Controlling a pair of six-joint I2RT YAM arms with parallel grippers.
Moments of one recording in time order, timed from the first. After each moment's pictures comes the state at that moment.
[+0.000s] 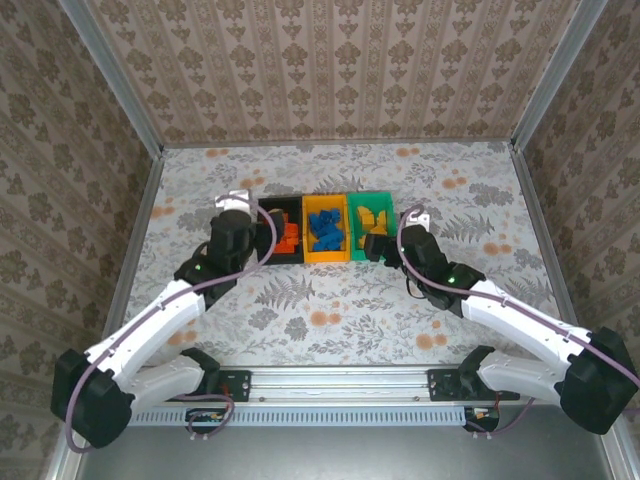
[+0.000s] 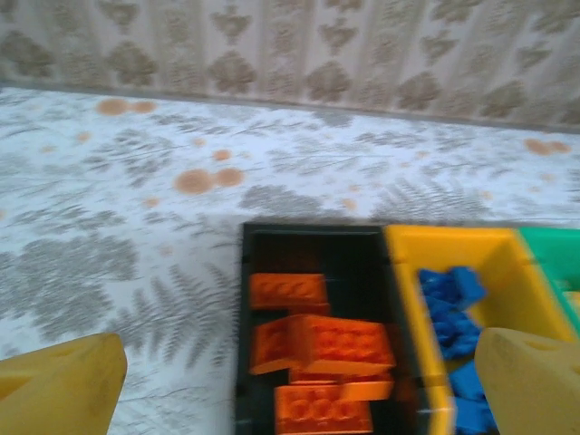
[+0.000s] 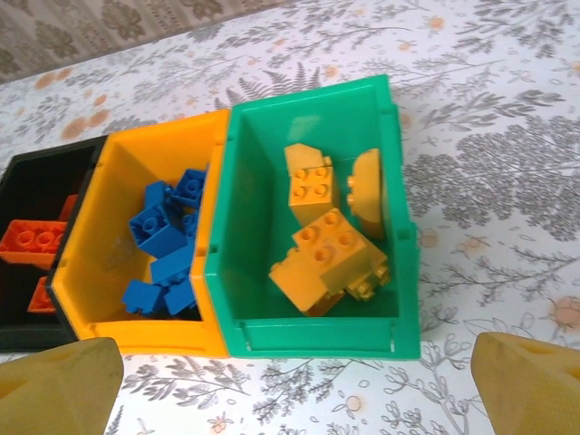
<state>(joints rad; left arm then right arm) -0.59 1.02 0.69 -0.12 -0.41 -0.34 0.65 1.08 0.68 -0.20 0.38 0.60</state>
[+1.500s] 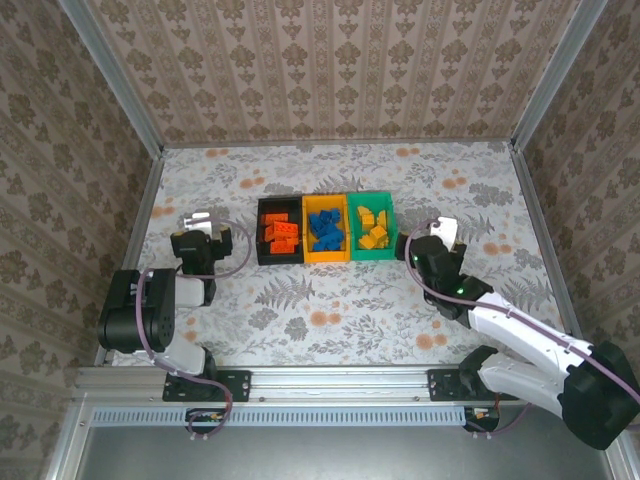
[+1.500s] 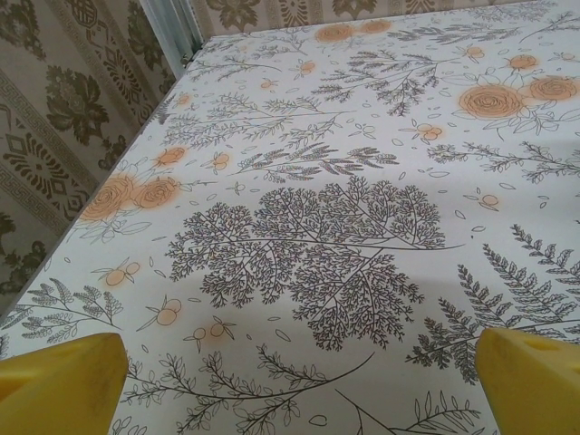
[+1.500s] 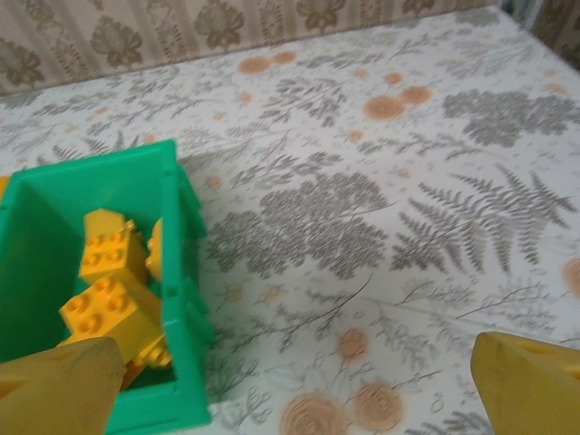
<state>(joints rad) -0.05 1.55 0.36 0.81 -0.22 0.08 0.55 1.00 0.53 -0.11 0.66 0.47</state>
